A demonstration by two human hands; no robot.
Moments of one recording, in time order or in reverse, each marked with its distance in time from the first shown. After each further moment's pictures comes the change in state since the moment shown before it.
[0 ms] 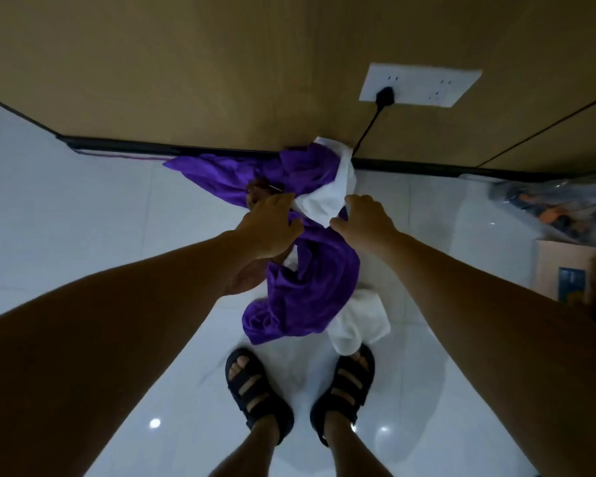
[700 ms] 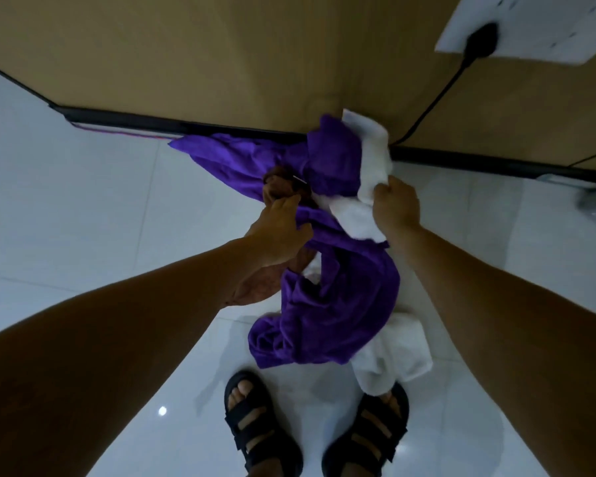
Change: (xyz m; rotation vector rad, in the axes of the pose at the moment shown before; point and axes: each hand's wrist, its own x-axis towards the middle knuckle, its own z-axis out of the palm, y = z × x) left_hand 0.065 -0.068 0.065 -0.151 0.014 -0.128; right_hand 0.115 0.017 0.067 0.432 0.265 0.120
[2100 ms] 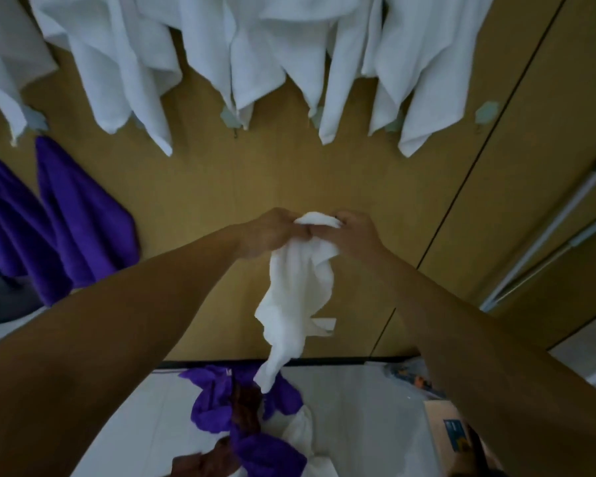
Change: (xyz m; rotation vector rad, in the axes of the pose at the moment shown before) left_hand -0.509 0.407 -0.477 -0.420 0.026 0.628; right_hand -0.477 -0.422 -0.531 0.349 0.225 -0.602
